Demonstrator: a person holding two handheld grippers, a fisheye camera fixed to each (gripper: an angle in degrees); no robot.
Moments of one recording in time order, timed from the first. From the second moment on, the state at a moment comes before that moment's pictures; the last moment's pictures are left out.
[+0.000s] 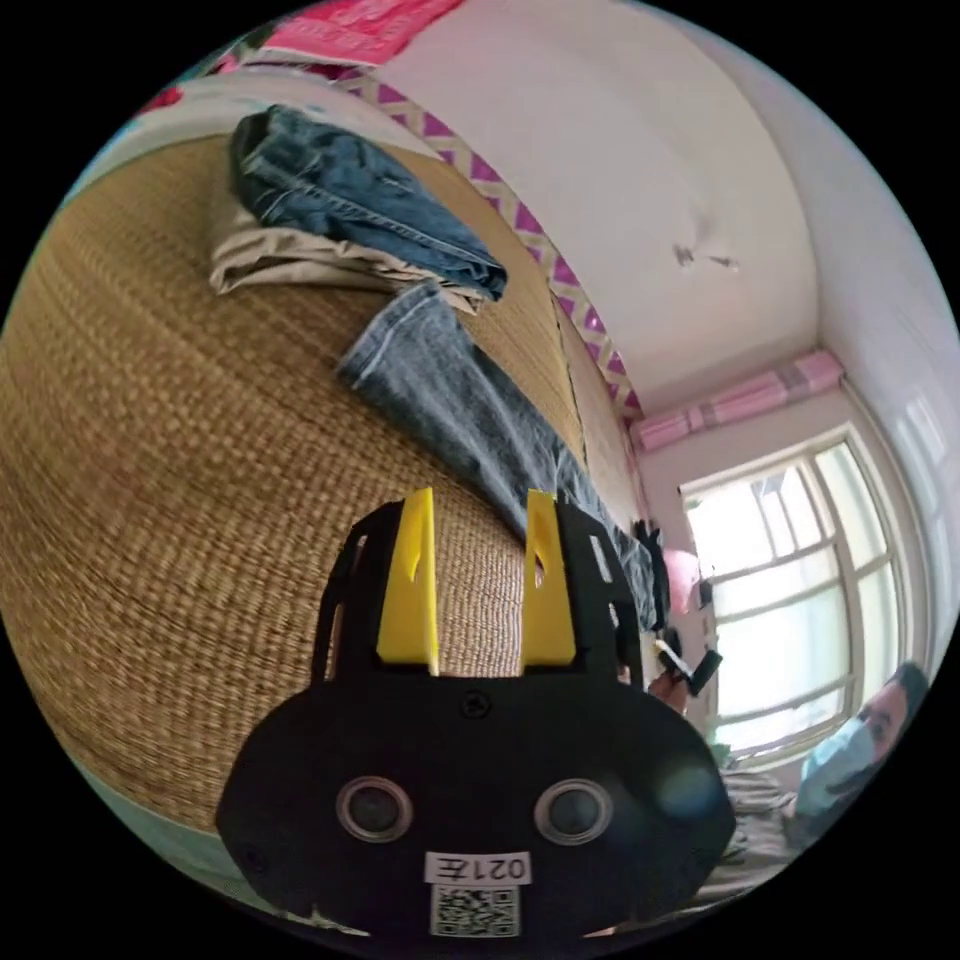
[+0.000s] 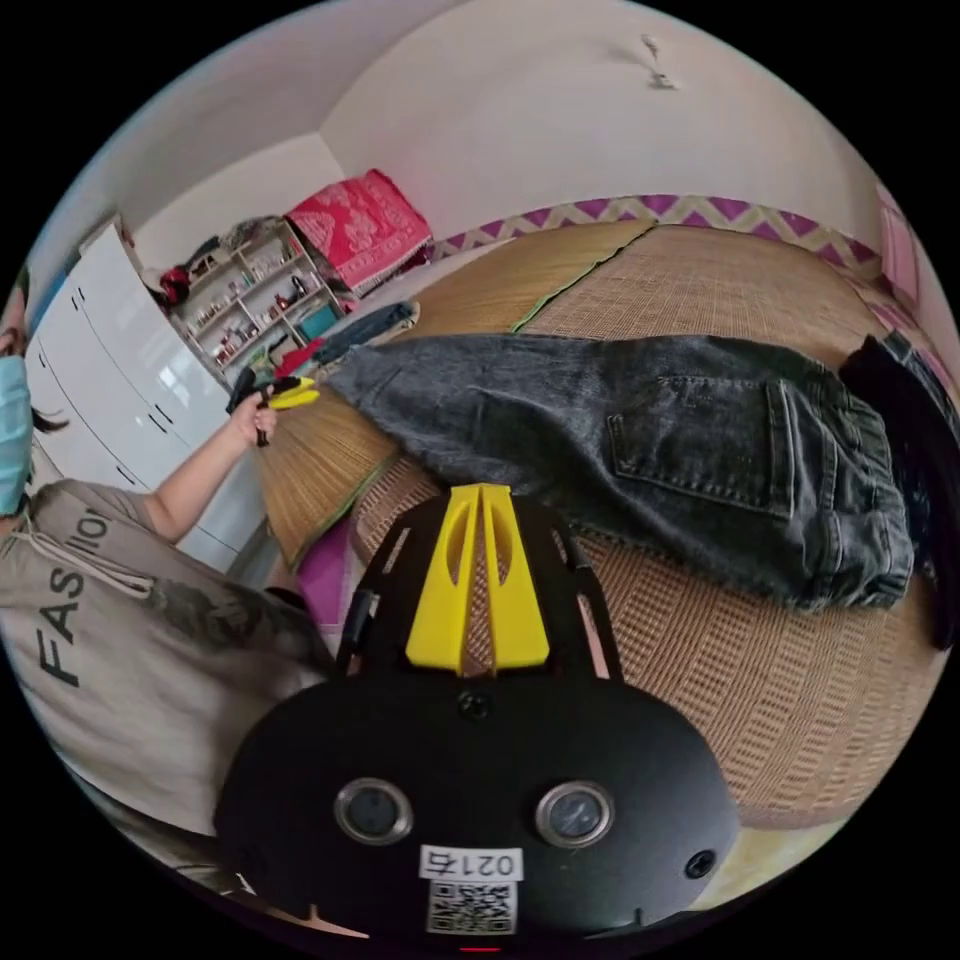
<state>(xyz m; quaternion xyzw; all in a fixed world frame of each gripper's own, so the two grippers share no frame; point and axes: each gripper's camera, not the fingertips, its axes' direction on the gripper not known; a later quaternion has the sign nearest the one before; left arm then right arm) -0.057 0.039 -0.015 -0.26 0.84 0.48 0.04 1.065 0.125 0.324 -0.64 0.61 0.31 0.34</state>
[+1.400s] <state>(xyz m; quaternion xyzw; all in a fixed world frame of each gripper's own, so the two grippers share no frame) -0.942 0.289 -0.248 0.43 0.75 0.50 -0.01 0.921 -0.271 0.290 -0.41 0.64 0.34 0.55</state>
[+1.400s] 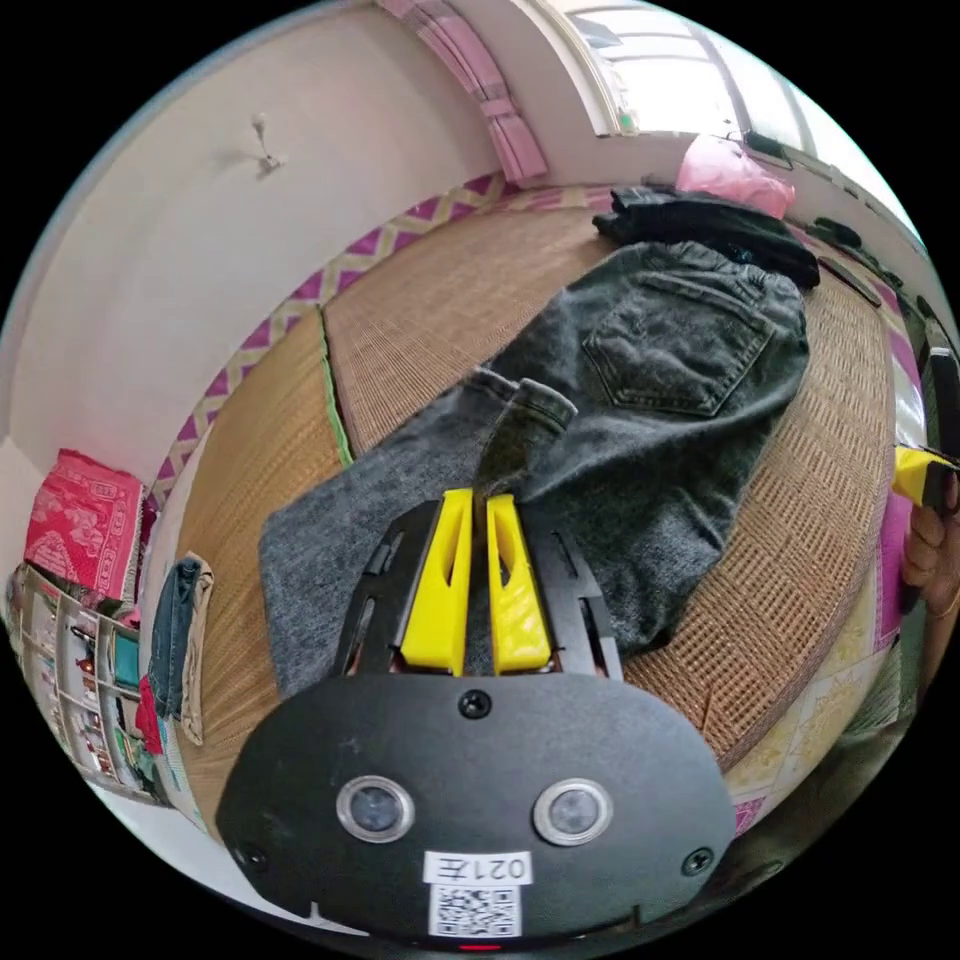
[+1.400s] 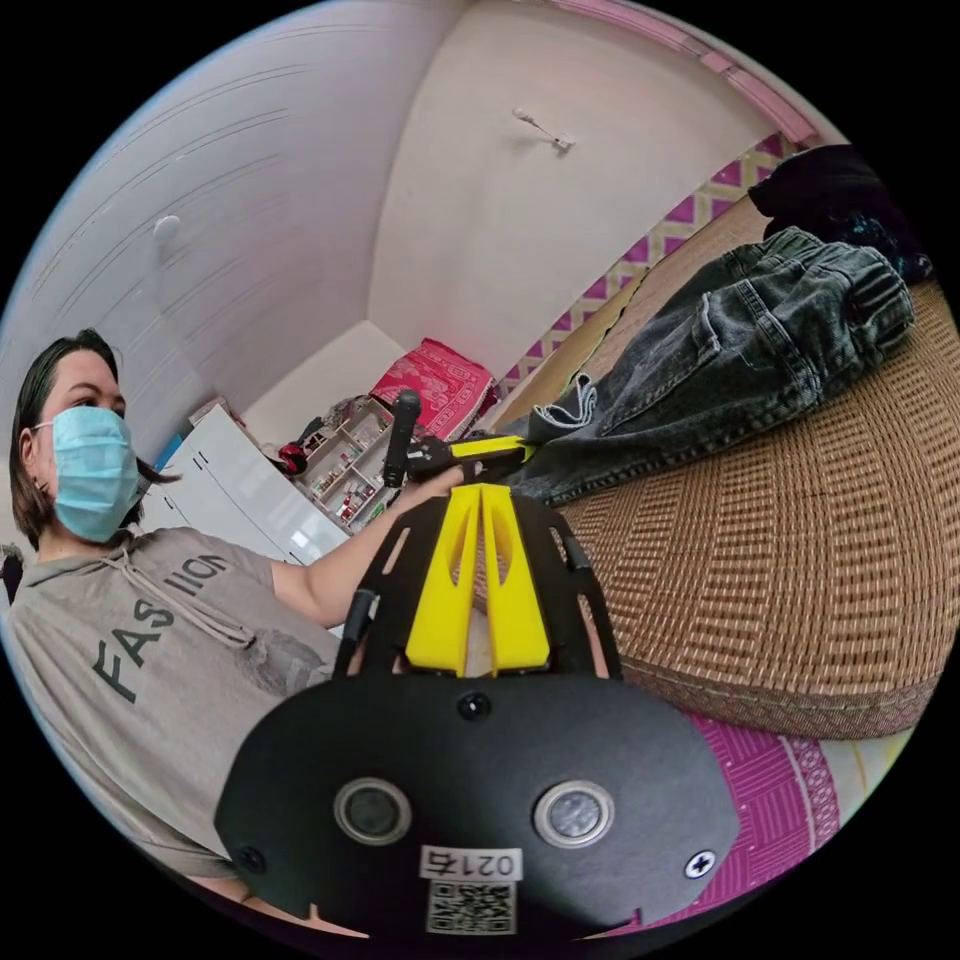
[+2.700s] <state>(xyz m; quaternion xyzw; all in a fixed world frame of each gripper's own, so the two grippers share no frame) -0.500 0.061 -0.144 0.07 0.87 0.49 -0.09 1.063 -0.359 0.202 -0.14 0.93 0.20 0.28</state>
